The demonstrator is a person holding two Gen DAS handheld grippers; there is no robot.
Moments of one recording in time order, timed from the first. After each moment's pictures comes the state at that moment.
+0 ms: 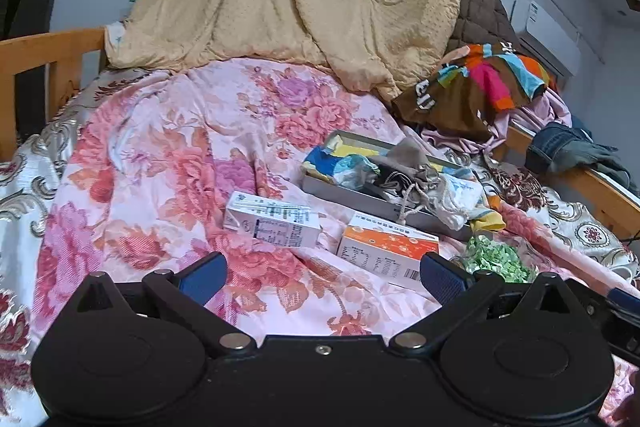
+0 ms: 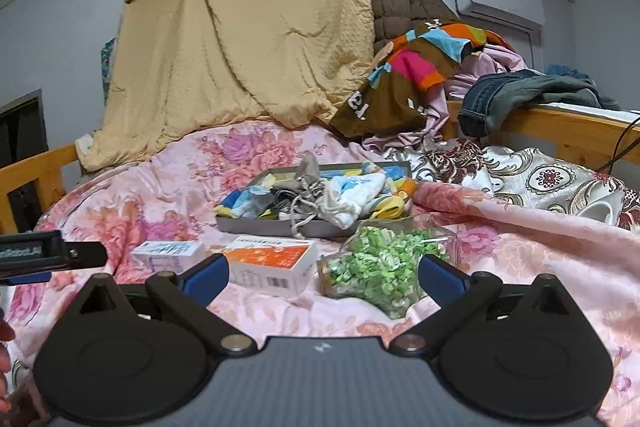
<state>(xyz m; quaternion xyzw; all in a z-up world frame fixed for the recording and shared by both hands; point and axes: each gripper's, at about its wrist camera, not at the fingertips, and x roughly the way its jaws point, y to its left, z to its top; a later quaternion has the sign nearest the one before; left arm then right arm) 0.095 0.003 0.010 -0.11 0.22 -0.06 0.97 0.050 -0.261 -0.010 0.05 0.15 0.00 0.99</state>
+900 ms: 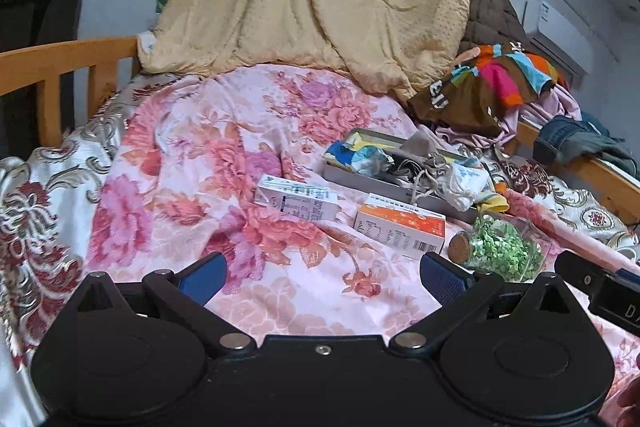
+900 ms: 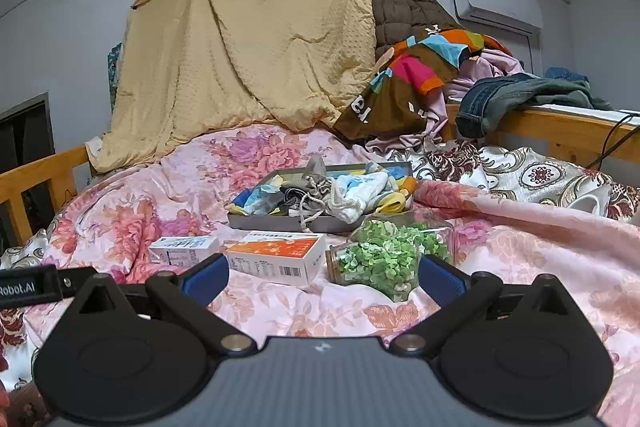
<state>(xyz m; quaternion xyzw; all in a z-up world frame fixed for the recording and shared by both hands) 0.029 -0.003 0.008 -0.10 0.22 -0.02 0.97 0.016 -0.253 -0.007 0.06 0.14 0.00 0.99</state>
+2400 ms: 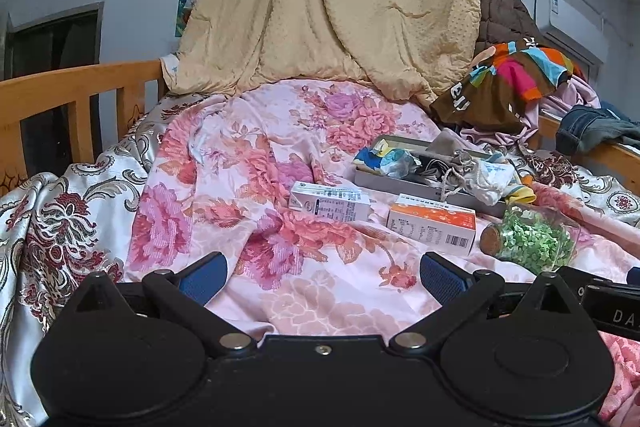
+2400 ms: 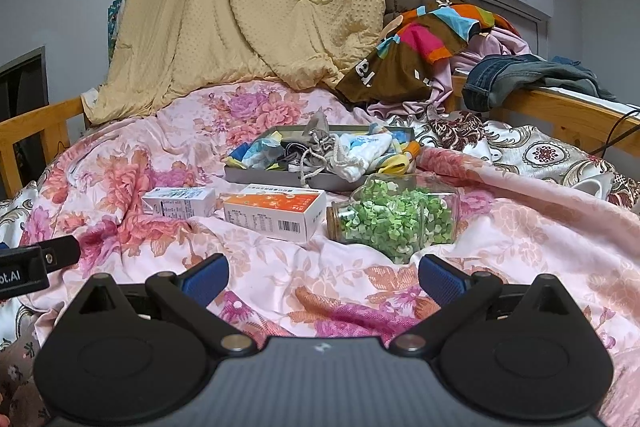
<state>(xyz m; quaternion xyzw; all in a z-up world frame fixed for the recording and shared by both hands) 0.011 -0.002 -0.003 -0.06 0.20 0.02 0.98 0.021 -0.238 -0.022 0.02 0.20 -0.01 0.98</state>
